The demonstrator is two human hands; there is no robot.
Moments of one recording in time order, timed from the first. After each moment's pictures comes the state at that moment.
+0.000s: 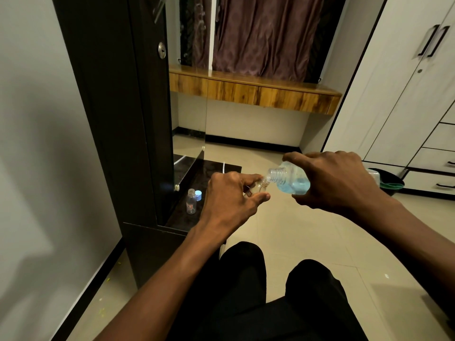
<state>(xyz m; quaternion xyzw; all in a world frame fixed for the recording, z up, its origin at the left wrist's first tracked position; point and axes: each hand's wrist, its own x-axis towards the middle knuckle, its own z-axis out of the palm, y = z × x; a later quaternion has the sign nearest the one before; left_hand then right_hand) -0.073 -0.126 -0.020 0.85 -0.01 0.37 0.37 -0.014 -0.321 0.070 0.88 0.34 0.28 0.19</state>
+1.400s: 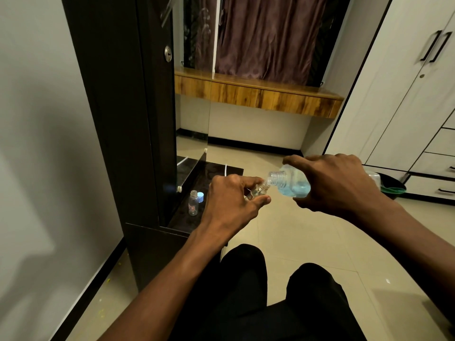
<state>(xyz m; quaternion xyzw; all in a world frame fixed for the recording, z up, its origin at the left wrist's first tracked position) -0.074 -0.122 -0.023 0.85 0.00 0.36 0.38 -0.014 -0.316 0.072 0.88 0.34 0.26 0.19</state>
